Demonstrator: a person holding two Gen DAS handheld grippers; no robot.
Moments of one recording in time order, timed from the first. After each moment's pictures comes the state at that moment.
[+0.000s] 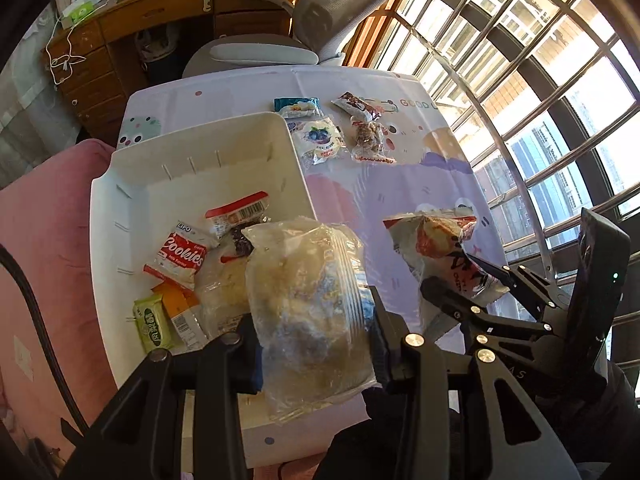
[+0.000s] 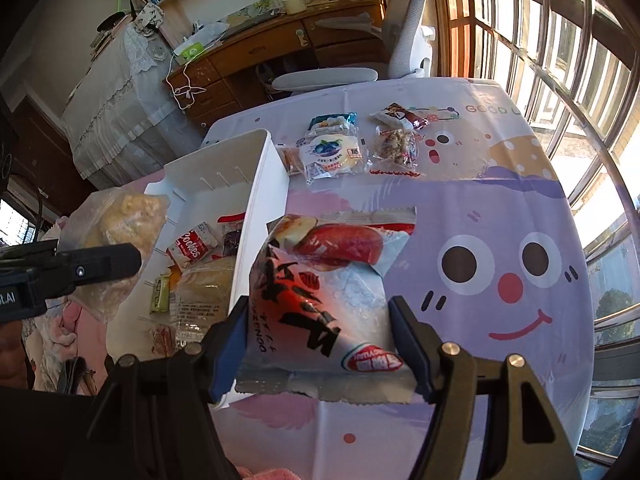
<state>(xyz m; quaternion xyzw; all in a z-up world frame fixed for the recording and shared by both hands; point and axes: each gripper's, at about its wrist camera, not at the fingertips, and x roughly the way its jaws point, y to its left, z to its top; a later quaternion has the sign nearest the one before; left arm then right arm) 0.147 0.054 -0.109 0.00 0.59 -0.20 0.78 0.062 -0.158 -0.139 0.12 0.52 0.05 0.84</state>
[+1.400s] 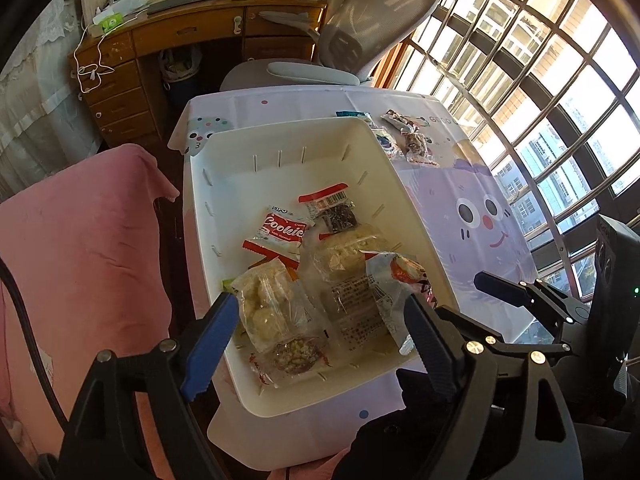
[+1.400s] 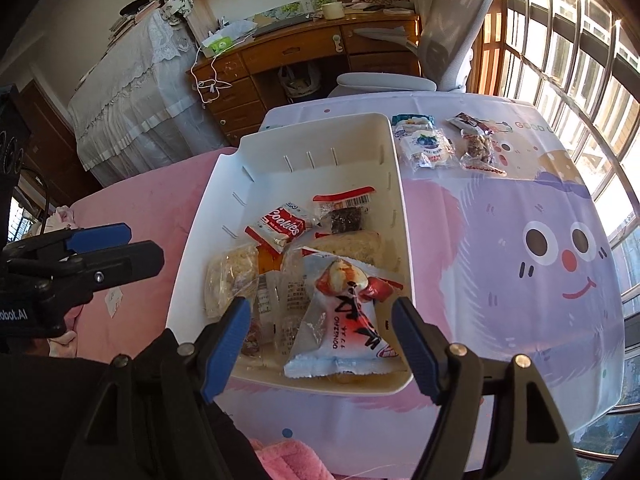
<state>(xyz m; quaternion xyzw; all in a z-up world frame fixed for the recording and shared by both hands) 0.115 0.176 -0.109 0.00 0.54 -0.21 0.81 0.031 -0.017 -0.130 0.09 0.51 0.05 0.85</state>
